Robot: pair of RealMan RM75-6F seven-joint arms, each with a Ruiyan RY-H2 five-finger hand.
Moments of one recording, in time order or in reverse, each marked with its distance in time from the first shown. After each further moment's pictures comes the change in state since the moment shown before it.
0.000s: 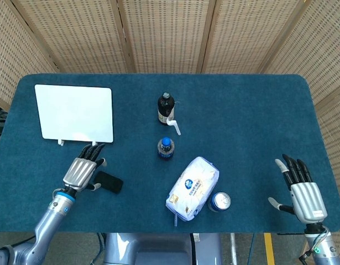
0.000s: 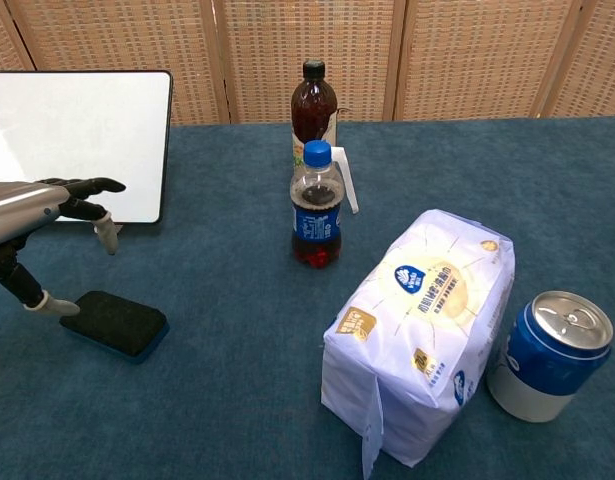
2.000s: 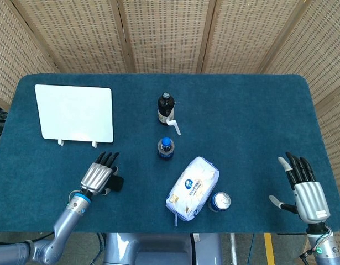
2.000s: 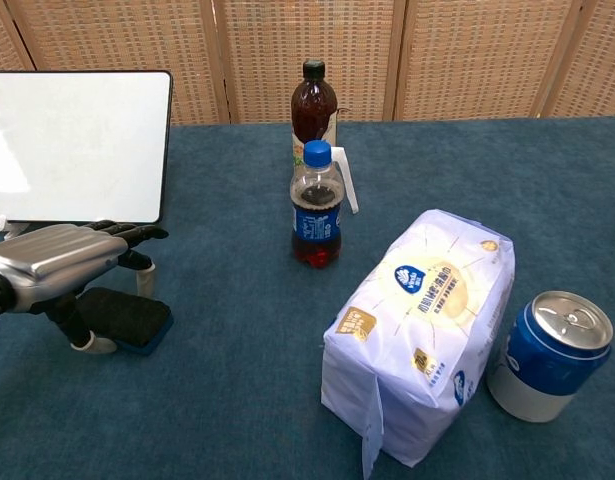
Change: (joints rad) left arm -0.105 -0.137 0.077 0.088 -0.129 -0.001 0.161; right arm -0.004 -0.011 0.011 0.029 -0.022 0.047 0.049
